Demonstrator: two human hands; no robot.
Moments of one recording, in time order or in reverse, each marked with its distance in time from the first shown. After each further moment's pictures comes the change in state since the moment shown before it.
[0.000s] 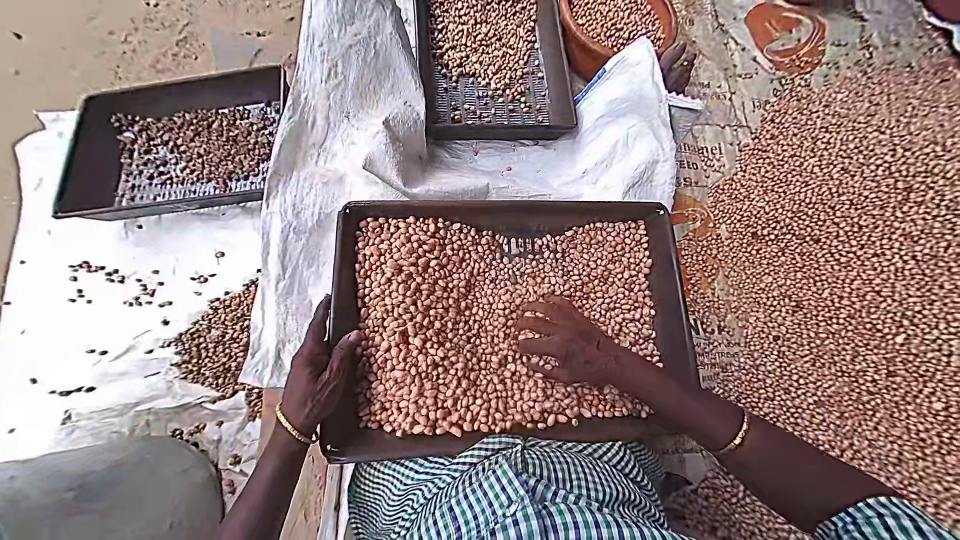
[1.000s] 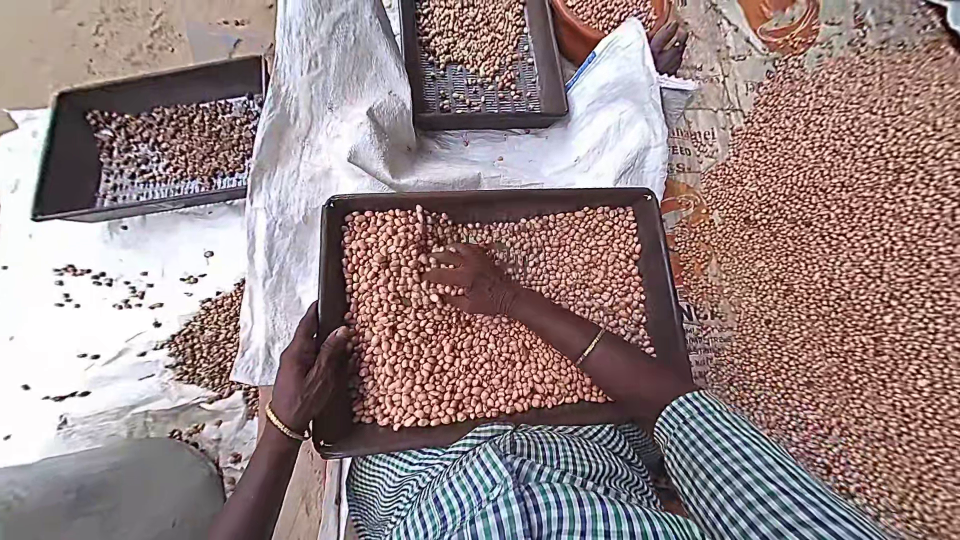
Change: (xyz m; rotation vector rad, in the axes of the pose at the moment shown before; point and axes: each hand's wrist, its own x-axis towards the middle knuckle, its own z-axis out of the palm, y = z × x) left_hand 0.001 -0.004 -0.004 0.008 0.008 0.046; right_hand 0.127 0.015 0.037 0.196 0.232 -0.040
